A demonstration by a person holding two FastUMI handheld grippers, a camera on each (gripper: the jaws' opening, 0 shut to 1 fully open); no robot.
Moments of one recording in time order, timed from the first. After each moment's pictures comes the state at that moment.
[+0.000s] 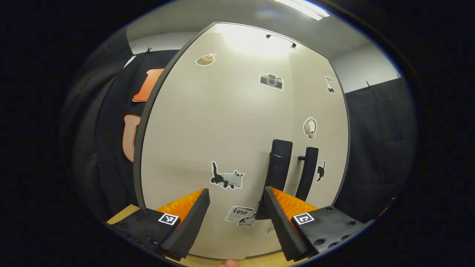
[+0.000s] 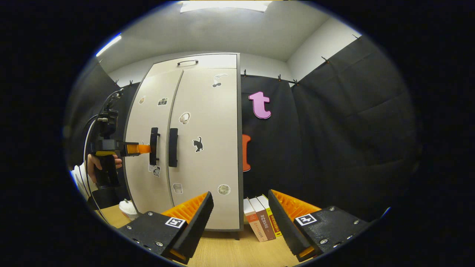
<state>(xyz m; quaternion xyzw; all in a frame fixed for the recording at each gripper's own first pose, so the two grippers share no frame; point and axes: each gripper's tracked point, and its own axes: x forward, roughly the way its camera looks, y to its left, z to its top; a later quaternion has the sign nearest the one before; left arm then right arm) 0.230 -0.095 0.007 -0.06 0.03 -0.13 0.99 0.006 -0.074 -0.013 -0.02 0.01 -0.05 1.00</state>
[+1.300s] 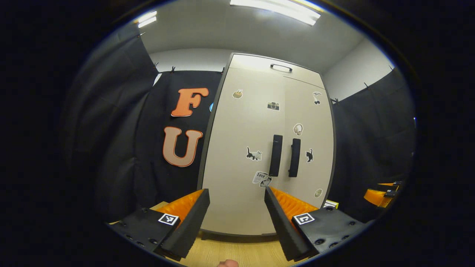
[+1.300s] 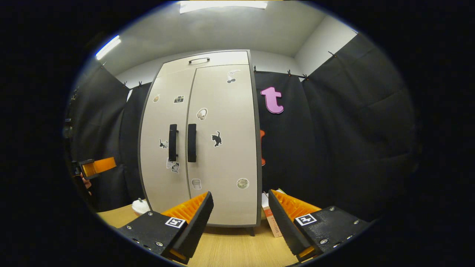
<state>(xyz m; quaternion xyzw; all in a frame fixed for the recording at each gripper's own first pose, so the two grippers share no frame) 0.023 -0.010 -0.011 -0.04 -0.01 -0.03 1.00 -0.004 -0.032 -0.028 0.00 0.03 -0.01 1.00</state>
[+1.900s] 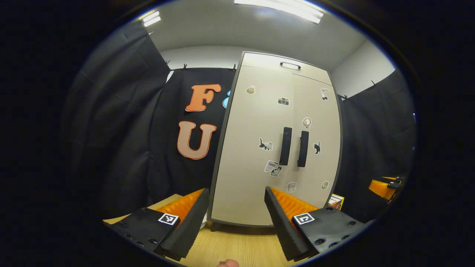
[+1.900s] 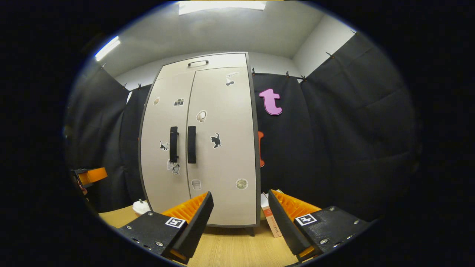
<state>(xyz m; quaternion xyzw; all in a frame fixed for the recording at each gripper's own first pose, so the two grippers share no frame) -0.010 0.009 -0.020 -0.03 0.01 0.00 1.00 -0.014 -0.037 -0.024 0.01 0.02 -0.01 1.00</state>
